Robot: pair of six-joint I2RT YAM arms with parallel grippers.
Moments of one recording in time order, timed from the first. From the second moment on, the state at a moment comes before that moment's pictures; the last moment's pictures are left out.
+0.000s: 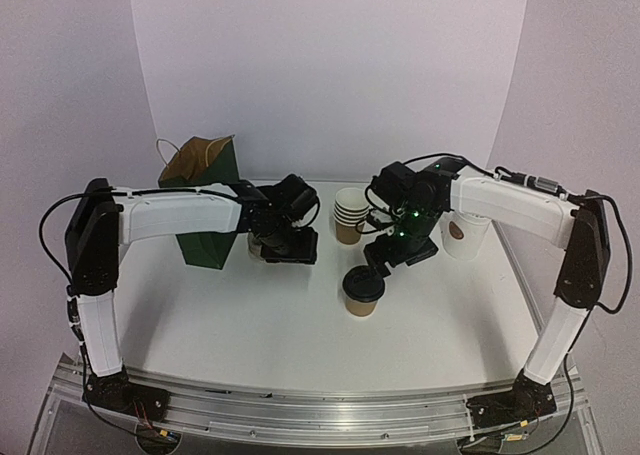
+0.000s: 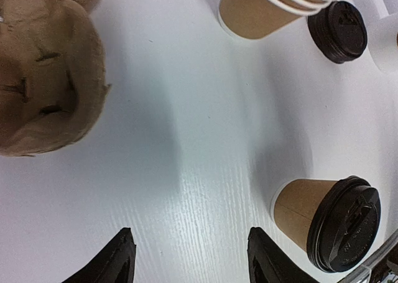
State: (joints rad) left arm -0.92 1.92 1.55 -0.67 -0.14 -0.71; right arm 0.76 1.80 1.57 -1.14 0.00 0.25
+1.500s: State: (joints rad) left arm -0.88 2.25 1.81 -0.67 0.13 -0.68; right arm 0.73 1.86 1.61 -1.15 -0.08 -0.20
